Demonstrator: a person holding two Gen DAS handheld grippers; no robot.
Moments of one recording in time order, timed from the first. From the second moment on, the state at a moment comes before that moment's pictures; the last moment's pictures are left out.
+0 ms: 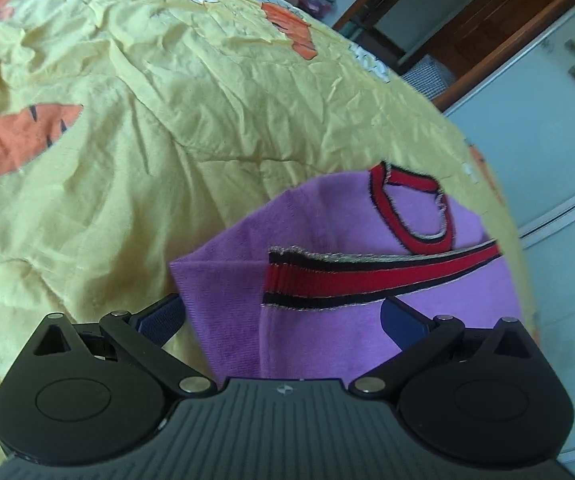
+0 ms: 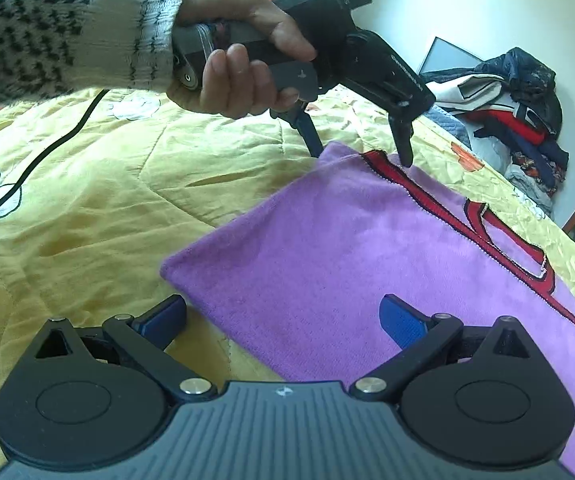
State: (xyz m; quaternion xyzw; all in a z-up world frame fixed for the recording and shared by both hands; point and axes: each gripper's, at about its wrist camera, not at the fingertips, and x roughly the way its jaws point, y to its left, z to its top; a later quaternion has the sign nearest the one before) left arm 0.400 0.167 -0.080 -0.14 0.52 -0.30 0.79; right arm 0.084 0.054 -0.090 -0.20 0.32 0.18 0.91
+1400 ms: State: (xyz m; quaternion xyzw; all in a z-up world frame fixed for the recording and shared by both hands) left arm 0.393 0.174 -0.081 -0.26 0.54 -0.26 0.76; right arm 0.071 0.107 -0.101 -0.36 0.23 0.19 0.88
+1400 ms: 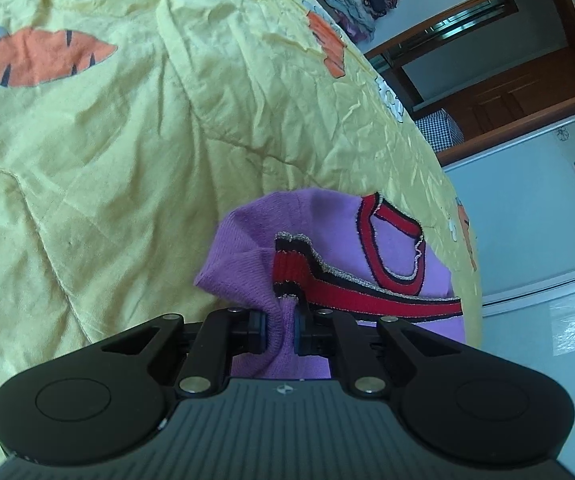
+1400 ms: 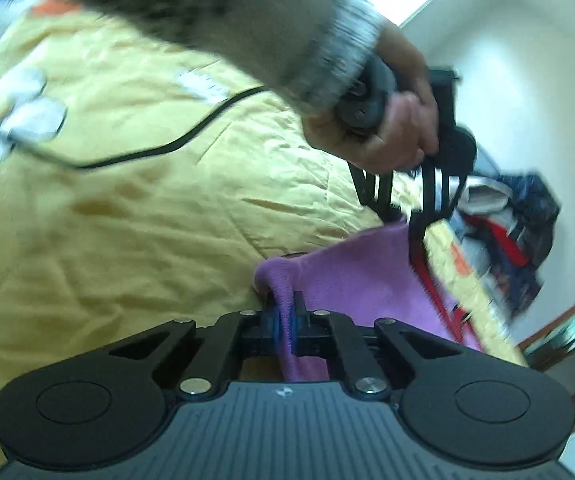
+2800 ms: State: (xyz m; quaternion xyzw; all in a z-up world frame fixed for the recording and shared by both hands) left arm 0.338 -0.265 -0.038 0.03 0.56 -0.24 0.79; right arm 0.029 -0.303 -0.083 0.26 0.24 -0.08 0.93
